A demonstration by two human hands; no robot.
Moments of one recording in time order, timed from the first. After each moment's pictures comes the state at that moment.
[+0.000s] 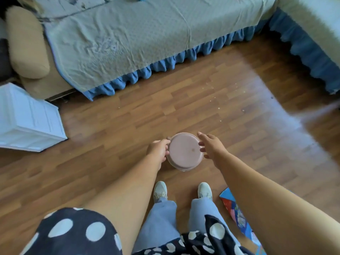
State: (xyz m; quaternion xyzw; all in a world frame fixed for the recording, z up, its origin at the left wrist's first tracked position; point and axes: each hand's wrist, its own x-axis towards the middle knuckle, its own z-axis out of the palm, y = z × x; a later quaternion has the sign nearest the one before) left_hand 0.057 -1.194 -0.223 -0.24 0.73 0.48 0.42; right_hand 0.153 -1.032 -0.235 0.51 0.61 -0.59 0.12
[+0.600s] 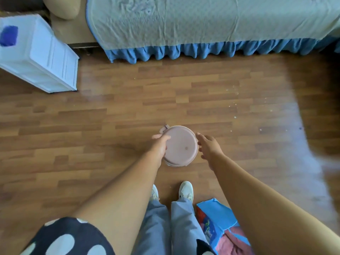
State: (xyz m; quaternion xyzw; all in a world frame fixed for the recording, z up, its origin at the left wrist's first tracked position) left_hand 0.111 -1.128 -0.291 -0.36 0.68 0.55 0.32; right_hand 0.153 -0.961 -0.313 0.43 0.67 -0.56 0.23
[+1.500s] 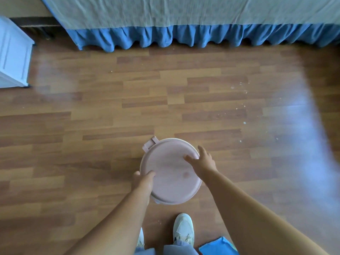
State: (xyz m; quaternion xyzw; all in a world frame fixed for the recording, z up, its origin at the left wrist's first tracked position) left_hand 0.092 -1.142 -0.605 -0.47 0.68 0.47 0.31; right_hand 0.084 -0.941 -0.580 0.37 0.79 -0.39 0.31
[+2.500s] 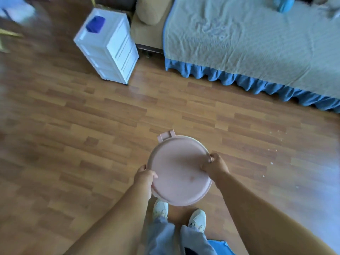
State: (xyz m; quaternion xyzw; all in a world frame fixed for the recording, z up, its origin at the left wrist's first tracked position) left_hand 0.152 -1.328 -0.346 -0.54 0.55 0.60 0.22; right_hand 0.084 -1.099 -0.338 0.28 0.82 -0.38 0.33
